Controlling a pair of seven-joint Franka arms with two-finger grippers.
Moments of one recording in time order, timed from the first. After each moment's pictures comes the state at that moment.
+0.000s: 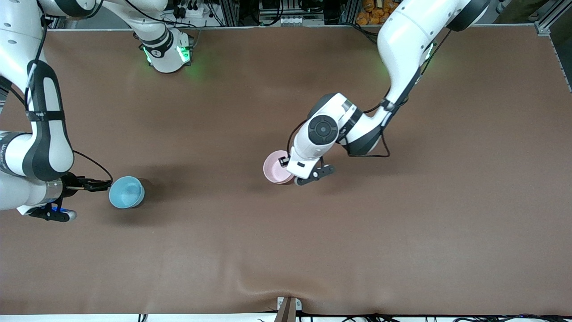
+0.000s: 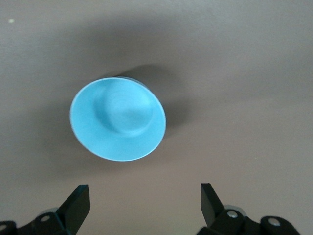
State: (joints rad) left arm -0.42 0.68 -0.33 -1.45 0.02 2.10 -1.09; right arm -0.17 0.61 -0.01 -1.46 0.02 1.71 0.00
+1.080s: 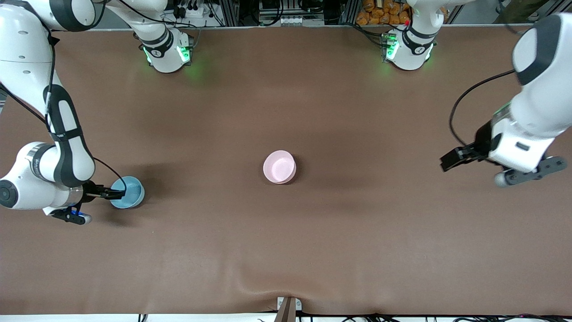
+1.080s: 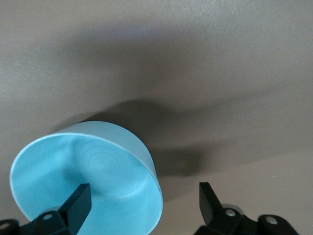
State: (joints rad) left arm 0.10 0.21 -0.32 -1.44 0.05 1.70 -0.49; right arm -0.20 0.70 -0.01 -1.61 0.09 2.03 0.00
